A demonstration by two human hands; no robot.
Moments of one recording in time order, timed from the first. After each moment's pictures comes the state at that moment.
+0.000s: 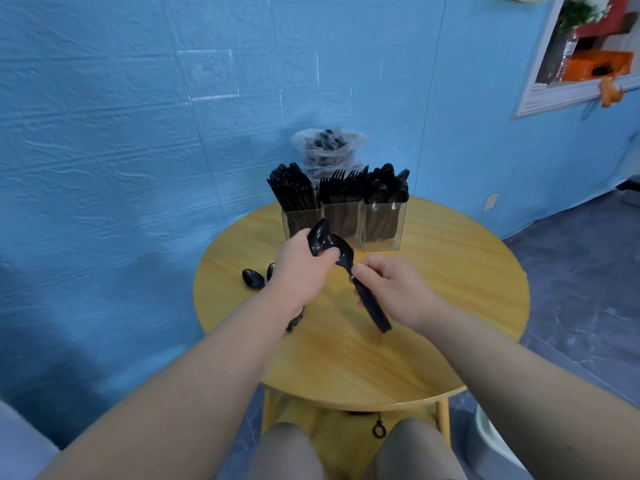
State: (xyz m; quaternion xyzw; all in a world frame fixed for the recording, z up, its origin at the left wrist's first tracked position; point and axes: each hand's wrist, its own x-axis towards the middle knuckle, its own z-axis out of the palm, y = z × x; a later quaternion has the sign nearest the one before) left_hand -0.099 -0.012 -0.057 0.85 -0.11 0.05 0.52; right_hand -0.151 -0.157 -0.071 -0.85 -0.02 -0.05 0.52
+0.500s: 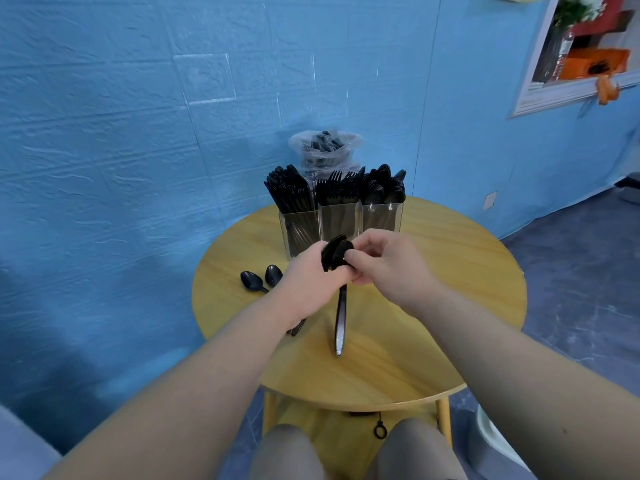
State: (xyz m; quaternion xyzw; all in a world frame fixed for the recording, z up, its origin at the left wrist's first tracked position) left_hand -0.109 -0.013 -0.059 0.84 -0.18 -0.06 0.51; right_hand -0.142 -0.155 -0.052 -0.80 -0.04 -0.13 0.58
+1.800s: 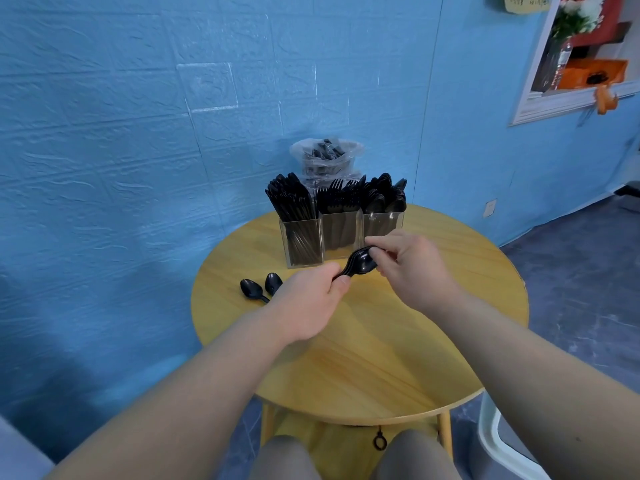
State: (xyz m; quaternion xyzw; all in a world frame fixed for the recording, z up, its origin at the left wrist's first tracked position) left_hand -0.119 -0.007 -0.051 0.93 -0.26 -0.02 0.27; right_hand -0.137 -0.179 -0.048 -0.92 -0.06 -0.25 0.31
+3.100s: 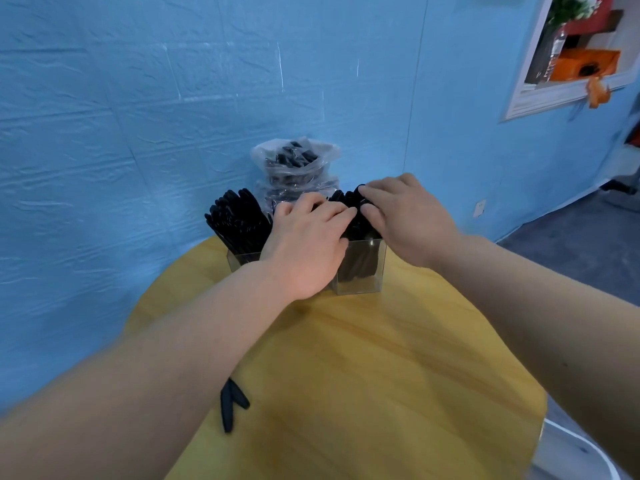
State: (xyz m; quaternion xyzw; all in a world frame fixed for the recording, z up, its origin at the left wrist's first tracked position) left_hand 0.001 -0.083 -0.022 0.91 -0.33 0.23 0.00; right_hand -0.011 -0.266 -0.019 -0.93 -0.15 -0.32 0.03
